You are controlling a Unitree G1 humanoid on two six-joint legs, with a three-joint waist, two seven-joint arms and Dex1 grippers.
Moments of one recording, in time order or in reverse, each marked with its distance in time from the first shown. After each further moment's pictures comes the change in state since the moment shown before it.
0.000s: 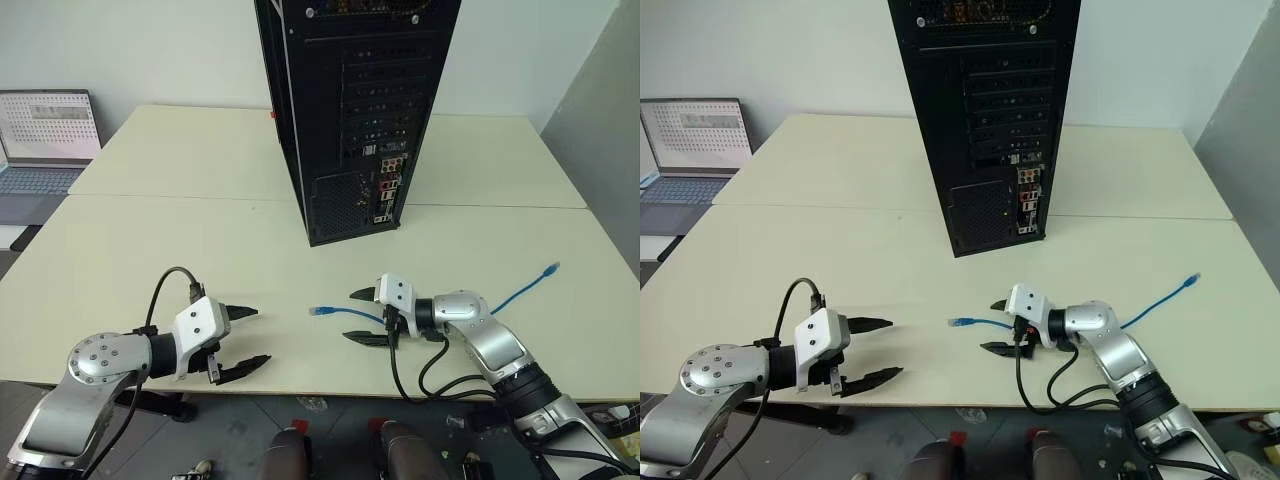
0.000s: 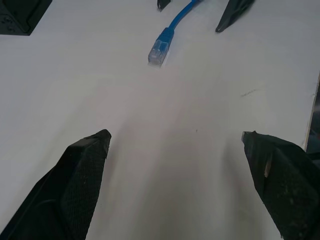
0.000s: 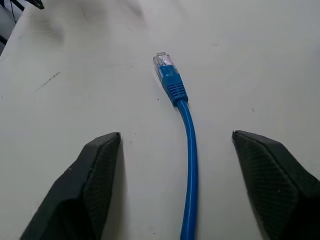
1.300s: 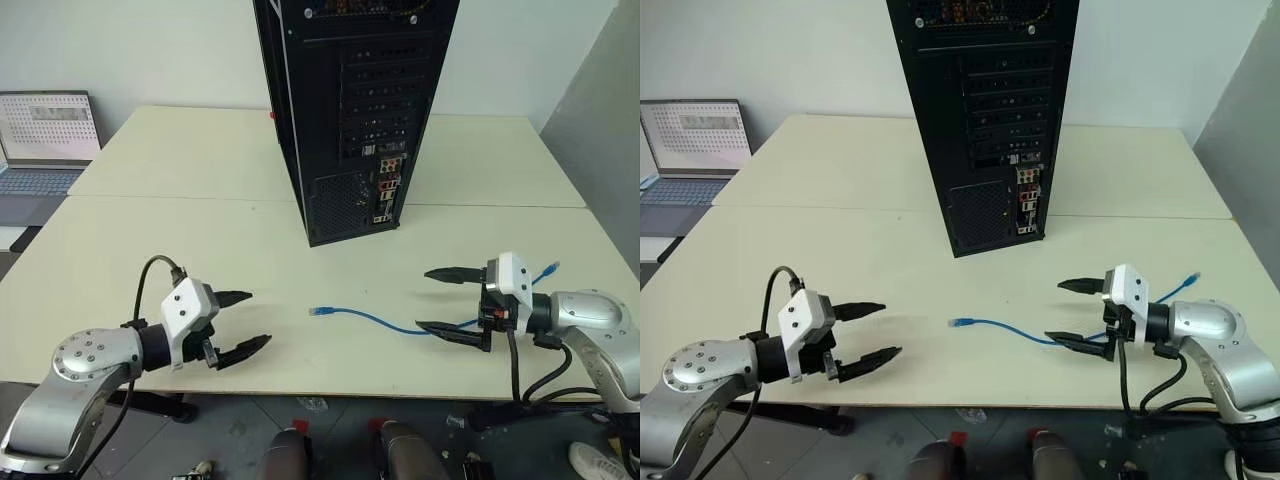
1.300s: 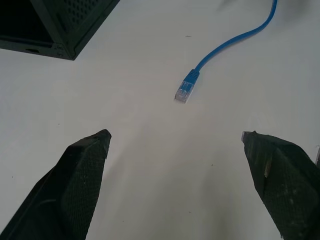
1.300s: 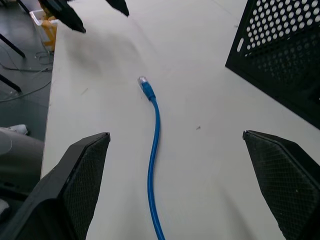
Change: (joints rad) left arm 0.017 0.000 0.096 -0.100 -0.138 0.144 0.064; right arm 0.299 -0.375 -0.378 -0.402 0.357 0.109 0.100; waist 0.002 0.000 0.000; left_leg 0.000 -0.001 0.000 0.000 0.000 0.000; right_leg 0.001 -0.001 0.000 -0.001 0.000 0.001
